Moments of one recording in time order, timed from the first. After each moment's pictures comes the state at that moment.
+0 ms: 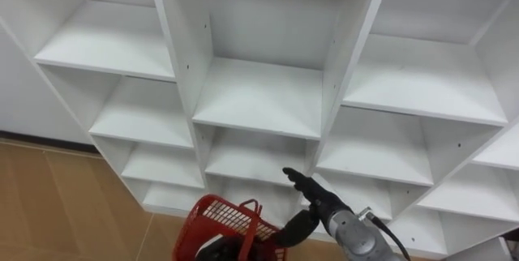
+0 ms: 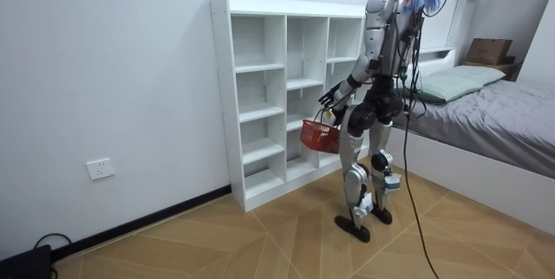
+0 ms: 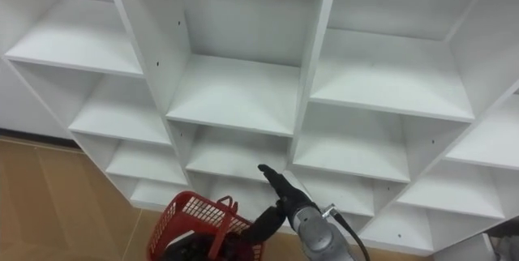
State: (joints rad) left arm 0.04 0.12 -0.37 0.79 -0.12 0.08 -0.21; right arm -0.11 -0.16 0.43 0.66 -0.16 0.06 0.02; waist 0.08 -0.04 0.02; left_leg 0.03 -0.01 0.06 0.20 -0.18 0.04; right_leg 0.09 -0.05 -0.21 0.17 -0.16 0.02
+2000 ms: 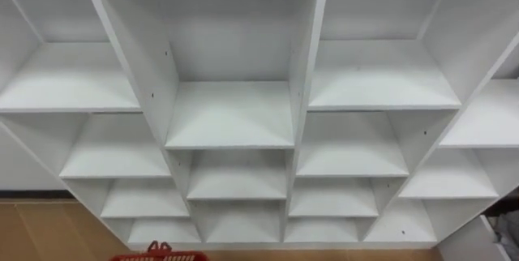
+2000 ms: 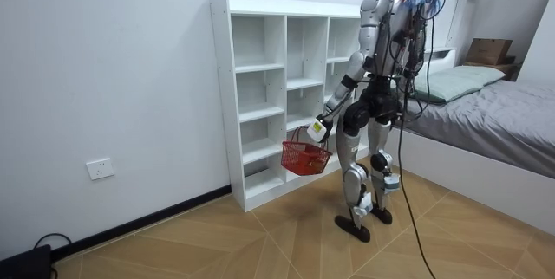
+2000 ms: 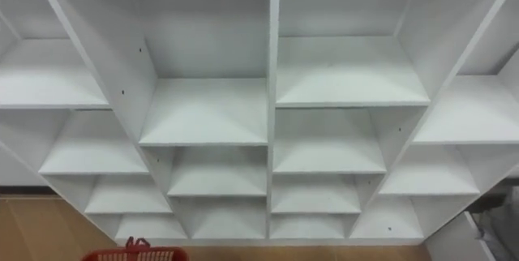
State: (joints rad) left arm 0.15 0.19 0.04 1.10 -0.16 -0.04 -0.07; right arm 0.16 -0.24 0.02 1.21 0.46 -0.09 -0.03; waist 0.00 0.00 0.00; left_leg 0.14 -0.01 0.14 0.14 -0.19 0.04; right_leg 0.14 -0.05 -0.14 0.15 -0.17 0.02
